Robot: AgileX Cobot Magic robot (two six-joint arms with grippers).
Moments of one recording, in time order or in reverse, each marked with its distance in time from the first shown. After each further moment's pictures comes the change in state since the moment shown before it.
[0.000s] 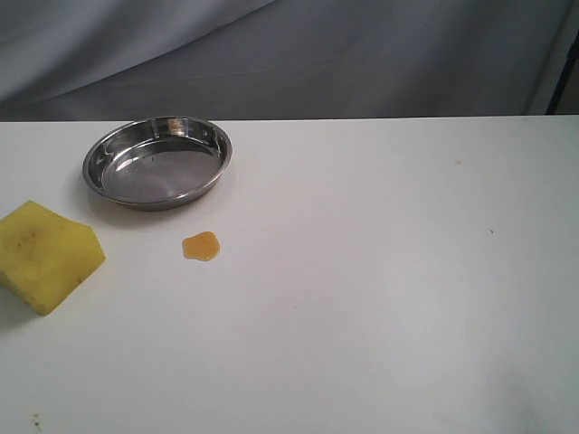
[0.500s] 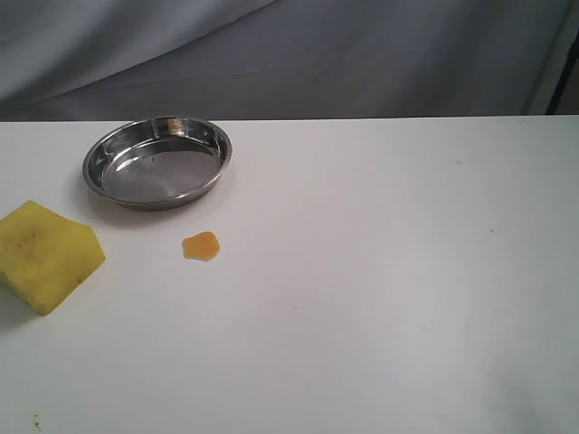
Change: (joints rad) left arm 0.000 0.000 0.000 0.091 0.010 0.004; right arm 0.000 0.000 0.000 0.000 0.000 0.000
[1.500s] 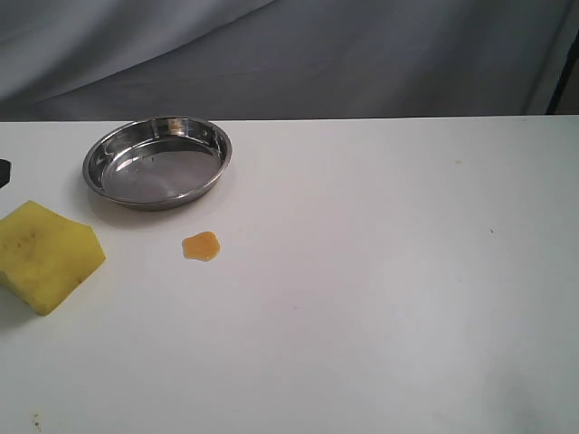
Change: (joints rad) left arm 0.000 0.006 0.000 0.028 -0.048 0.000; right arm 0.000 0.000 0.000 0.000 0.000 0.000
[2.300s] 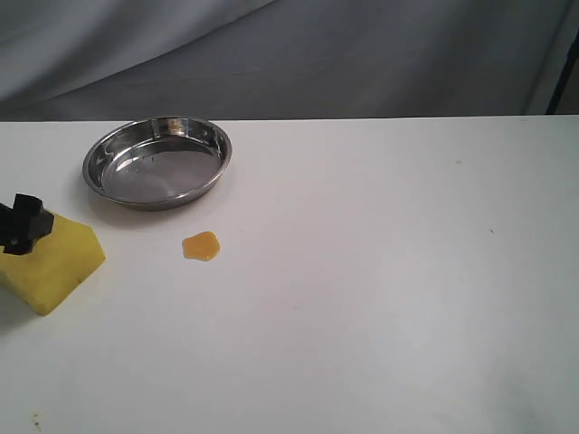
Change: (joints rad) left arm 0.000 0.287 0.000 -0.019 -0.040 0.000; right arm 0.000 0.000 0.000 0.000 0.000 0.000
